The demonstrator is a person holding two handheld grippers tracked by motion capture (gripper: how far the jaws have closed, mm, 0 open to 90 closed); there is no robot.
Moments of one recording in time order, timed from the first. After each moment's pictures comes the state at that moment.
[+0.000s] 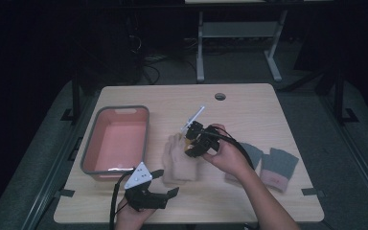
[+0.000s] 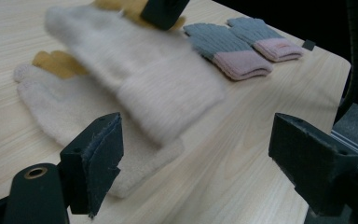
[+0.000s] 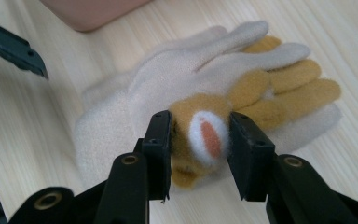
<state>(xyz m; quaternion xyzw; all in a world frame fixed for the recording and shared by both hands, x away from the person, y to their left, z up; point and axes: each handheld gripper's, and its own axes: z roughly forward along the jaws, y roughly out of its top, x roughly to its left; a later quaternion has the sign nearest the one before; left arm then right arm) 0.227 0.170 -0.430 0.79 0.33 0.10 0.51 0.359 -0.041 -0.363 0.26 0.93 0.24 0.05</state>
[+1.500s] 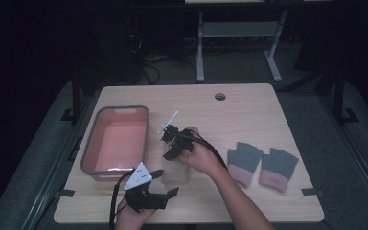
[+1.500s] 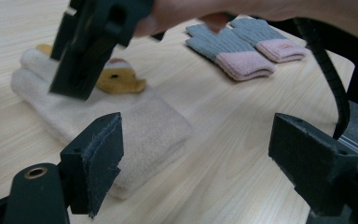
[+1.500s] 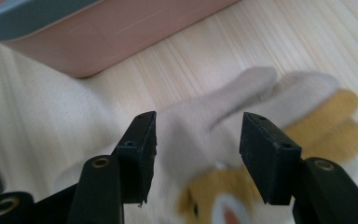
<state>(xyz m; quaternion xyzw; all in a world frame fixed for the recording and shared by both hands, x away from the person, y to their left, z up) 0.224 0.170 -0.430 0.79 0.33 0.11 0.51 0.383 0.028 -0.406 0.24 0.94 0.24 0.03</state>
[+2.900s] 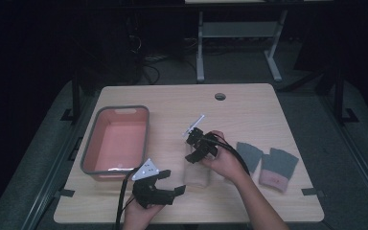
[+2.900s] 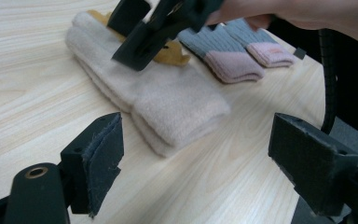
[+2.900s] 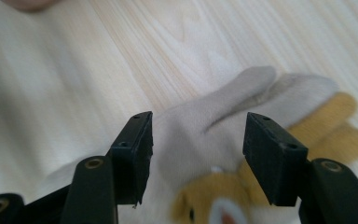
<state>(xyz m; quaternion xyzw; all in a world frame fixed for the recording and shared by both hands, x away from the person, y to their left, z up) 0.241 0.153 -0.434 0.78 0.36 0.04 0.50 0.369 -0.046 -0.407 0.29 0.92 0.24 0.05</state>
